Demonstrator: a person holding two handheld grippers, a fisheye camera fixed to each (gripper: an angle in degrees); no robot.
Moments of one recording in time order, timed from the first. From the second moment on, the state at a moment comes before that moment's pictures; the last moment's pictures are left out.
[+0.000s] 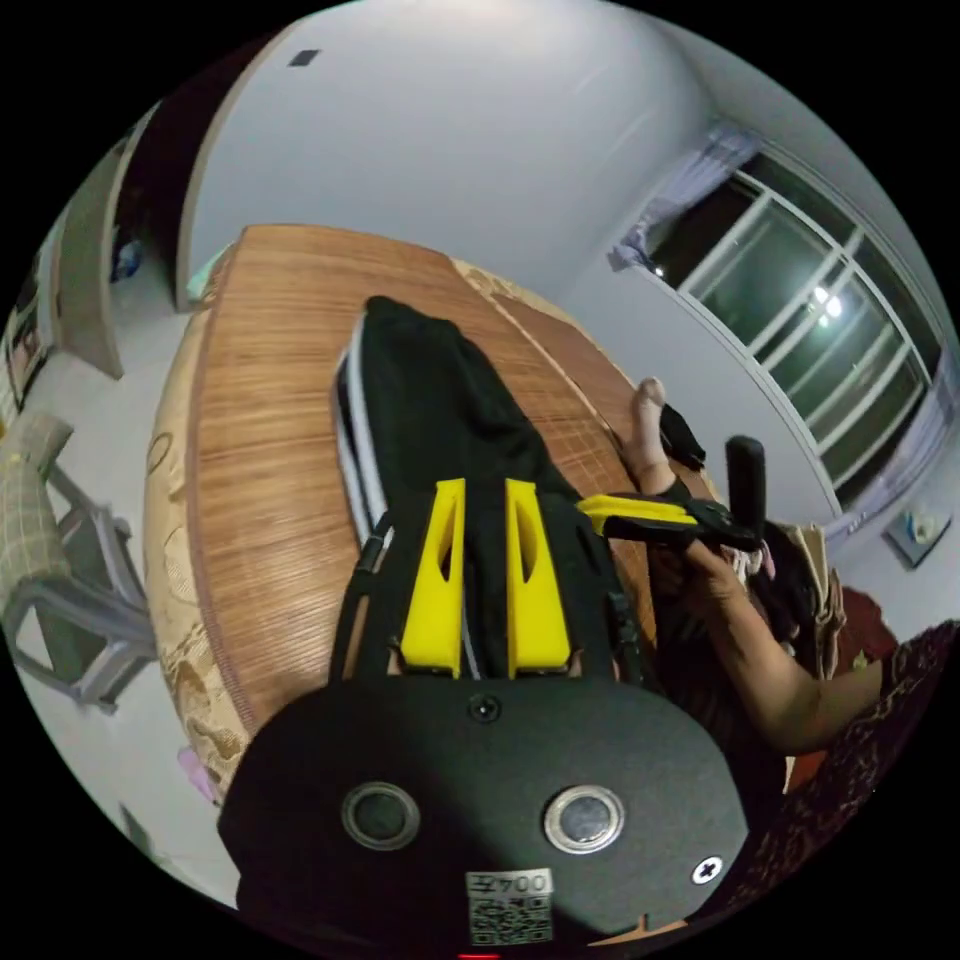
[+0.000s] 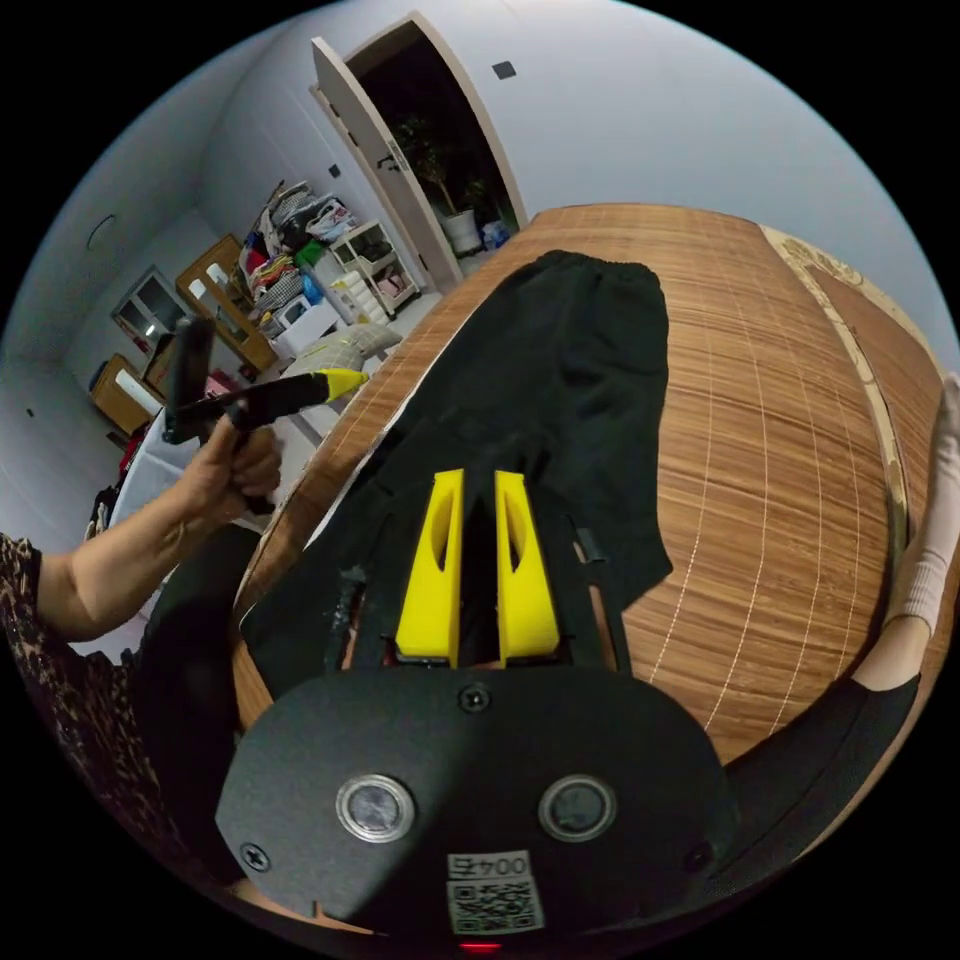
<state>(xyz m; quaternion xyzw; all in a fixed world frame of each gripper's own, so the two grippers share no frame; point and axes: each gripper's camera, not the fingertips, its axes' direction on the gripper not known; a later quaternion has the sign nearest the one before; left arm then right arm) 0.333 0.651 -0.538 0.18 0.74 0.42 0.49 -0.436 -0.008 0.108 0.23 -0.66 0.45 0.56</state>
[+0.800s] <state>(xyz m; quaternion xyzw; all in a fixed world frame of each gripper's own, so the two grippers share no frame) 0.422 0.762 -0.588 0.26 0.61 0.54 0.51 -0.470 0.062 0.147 0.27 -0.73 0.43 0.45</state>
